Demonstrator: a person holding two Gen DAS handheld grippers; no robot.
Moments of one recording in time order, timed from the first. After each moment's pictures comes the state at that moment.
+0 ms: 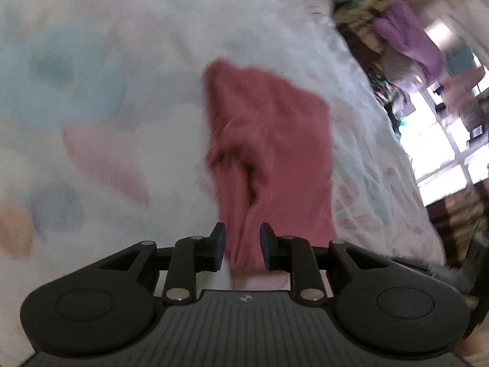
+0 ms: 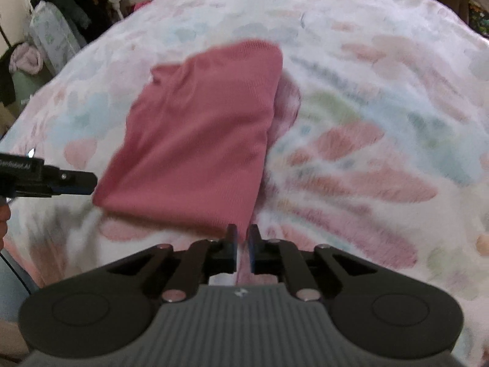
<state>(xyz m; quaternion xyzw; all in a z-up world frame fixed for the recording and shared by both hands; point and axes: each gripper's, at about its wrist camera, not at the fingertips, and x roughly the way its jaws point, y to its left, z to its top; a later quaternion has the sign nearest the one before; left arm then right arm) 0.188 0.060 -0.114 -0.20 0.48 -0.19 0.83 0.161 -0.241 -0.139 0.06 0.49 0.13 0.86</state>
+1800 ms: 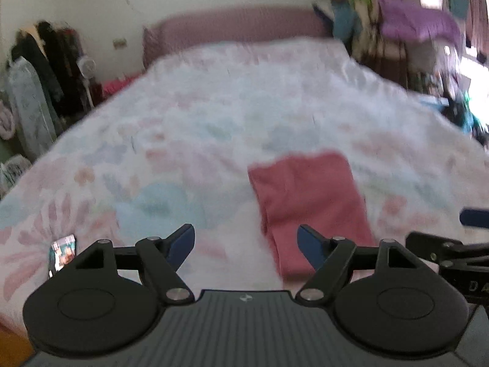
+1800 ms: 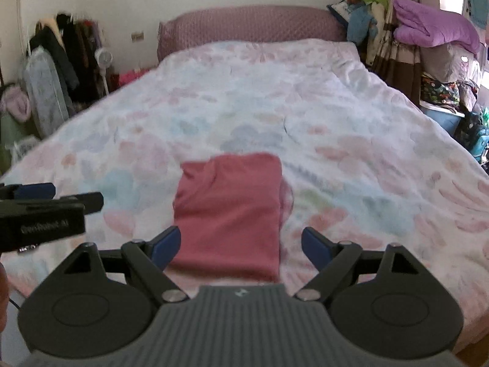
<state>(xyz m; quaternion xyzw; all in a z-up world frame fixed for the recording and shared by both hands) 0.055 -0.004 -0.015 0.05 0.34 -0.03 0.94 0.060 -0.170 -0.023 0.02 0.35 0.05 0.94</state>
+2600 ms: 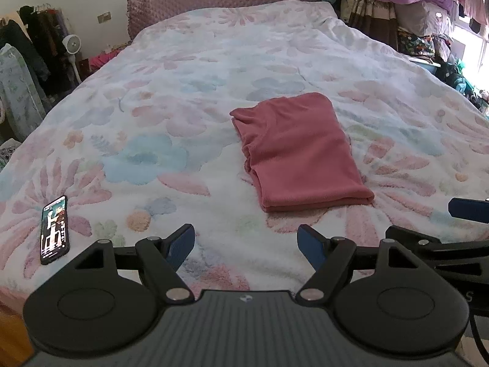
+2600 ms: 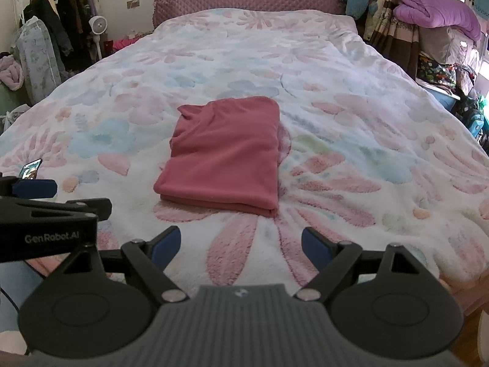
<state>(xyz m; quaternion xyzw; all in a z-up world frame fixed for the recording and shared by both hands) 0.017 -0.015 -0.041 0.06 0.40 -0.04 0.91 0.018 -0.161 -0.065 0.01 0.40 0.03 0.92</state>
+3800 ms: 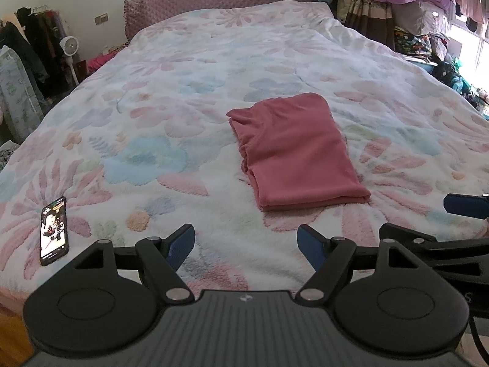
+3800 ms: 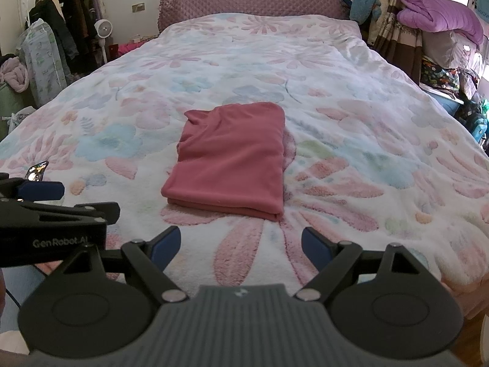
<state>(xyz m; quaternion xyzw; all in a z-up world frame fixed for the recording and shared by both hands) 0.013 -0.015 -0.040 0.07 0.40 -0.05 0.91 0.015 -0.158 -0.060 0.01 0.39 0.04 0.92</state>
